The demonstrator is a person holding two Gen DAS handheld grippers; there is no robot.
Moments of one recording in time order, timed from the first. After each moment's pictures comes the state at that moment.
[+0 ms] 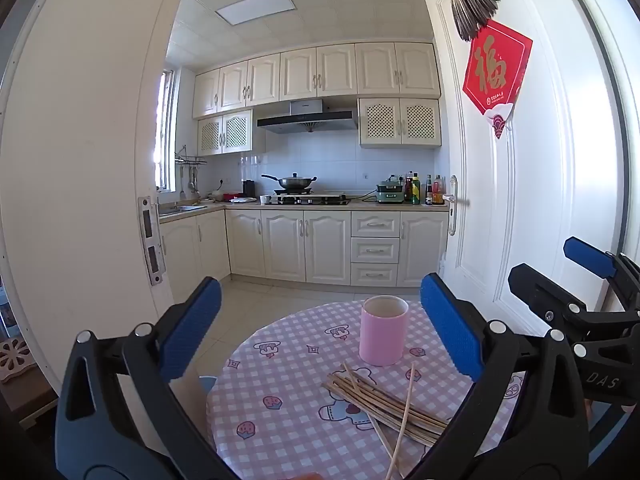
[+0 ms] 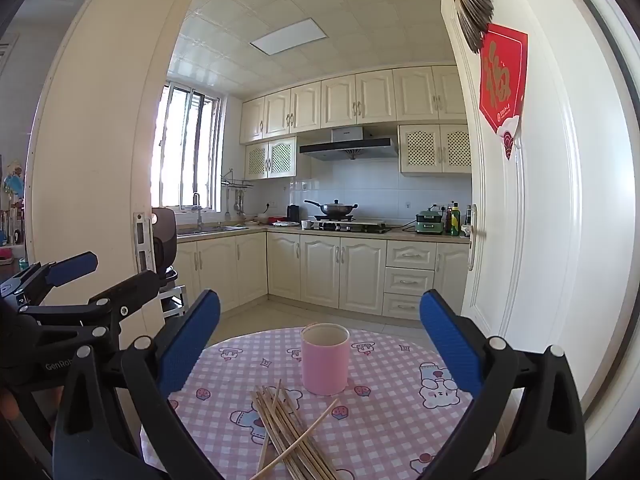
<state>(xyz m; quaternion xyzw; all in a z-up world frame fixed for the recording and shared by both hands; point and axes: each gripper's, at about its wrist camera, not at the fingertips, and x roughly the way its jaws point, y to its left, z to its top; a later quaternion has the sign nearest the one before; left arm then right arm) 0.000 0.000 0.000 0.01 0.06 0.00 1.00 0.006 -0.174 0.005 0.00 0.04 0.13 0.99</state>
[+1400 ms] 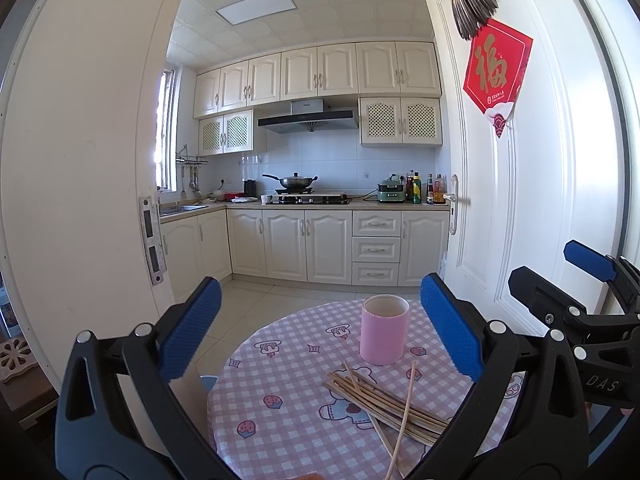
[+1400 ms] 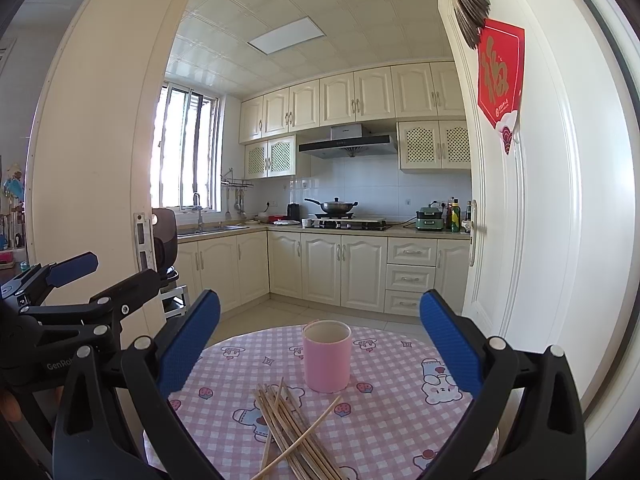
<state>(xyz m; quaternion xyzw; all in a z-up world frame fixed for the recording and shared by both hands) -0.001 0.000 -0.002 0.01 0.06 0.00 1.00 0.007 -0.175 0.001 0.00 0.04 0.13 0.99</state>
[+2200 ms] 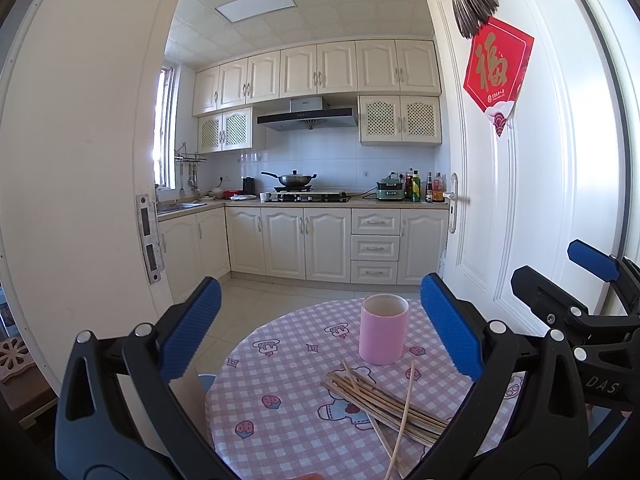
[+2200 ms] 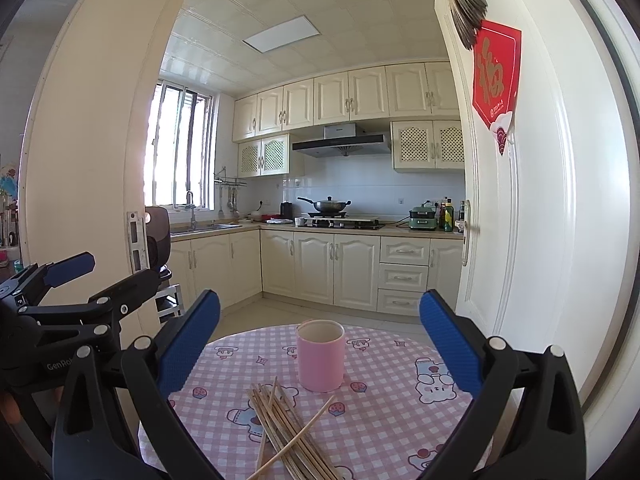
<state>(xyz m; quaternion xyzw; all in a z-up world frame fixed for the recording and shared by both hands) 0.004 -0.001 -0.003 0.01 0.06 0.00 1.00 0.007 -0.176 0.004 0.00 0.05 0.11 0.99</state>
